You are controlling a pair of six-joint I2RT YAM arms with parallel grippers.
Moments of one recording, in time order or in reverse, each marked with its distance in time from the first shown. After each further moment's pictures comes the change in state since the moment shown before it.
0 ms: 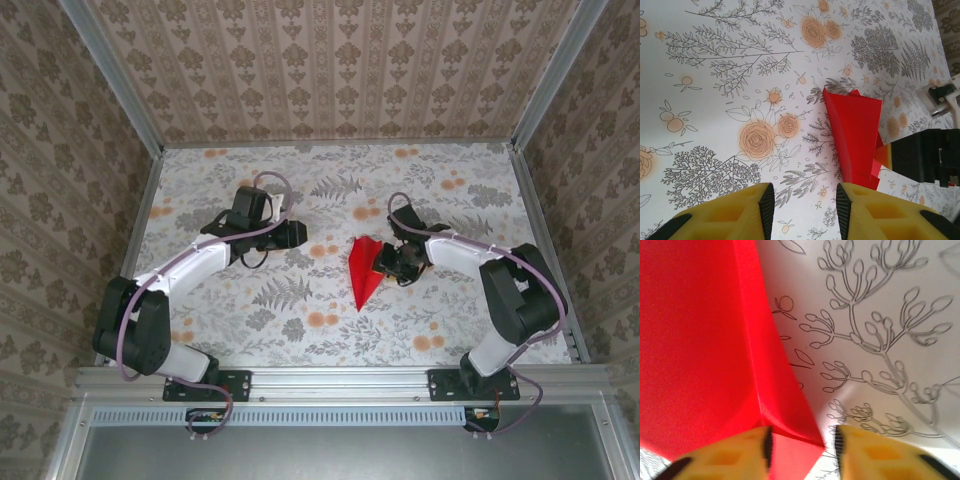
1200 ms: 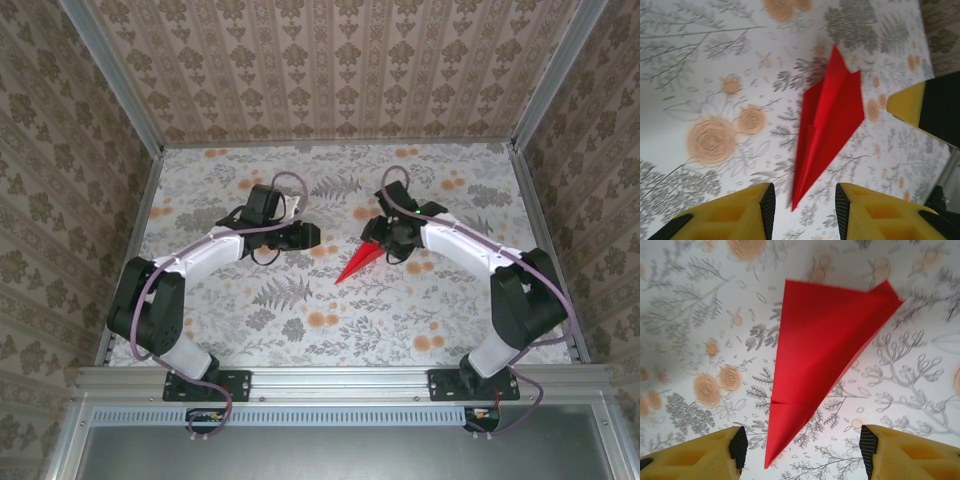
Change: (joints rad) left arm -0.045 0.124 0.047 0.029 0.106 -0.001; right arm 0.089 0.019 0.258 -0.145 0.210 0.212
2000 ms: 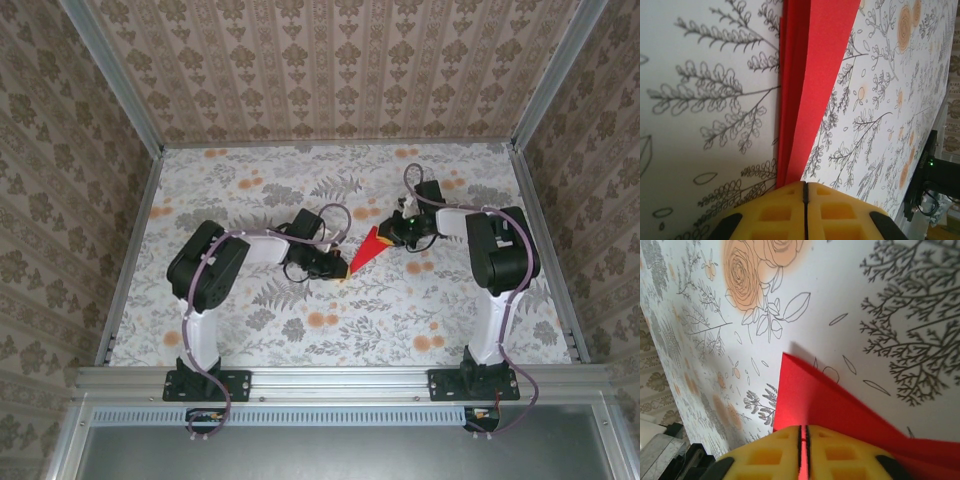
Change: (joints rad) left arm -0.158 0.407 0.078 0.109 0.215 -0.029; right arm -0.358 0.346 -0.044 0.446 -0.678 -0.388
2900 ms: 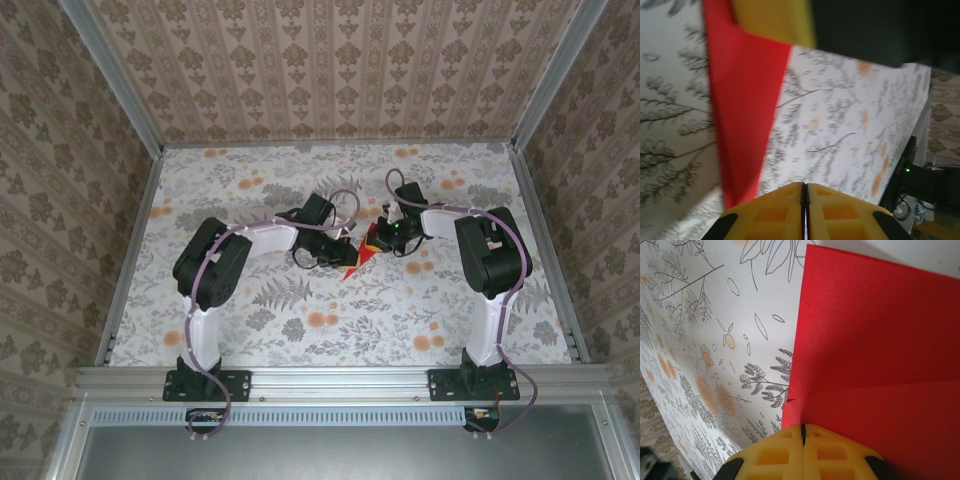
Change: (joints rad) left arm -0.022 0.061 0.198 -0.145 0.015 -0.022; right arm 0.107 0.005 0.035 -0.104 0.083 0.014
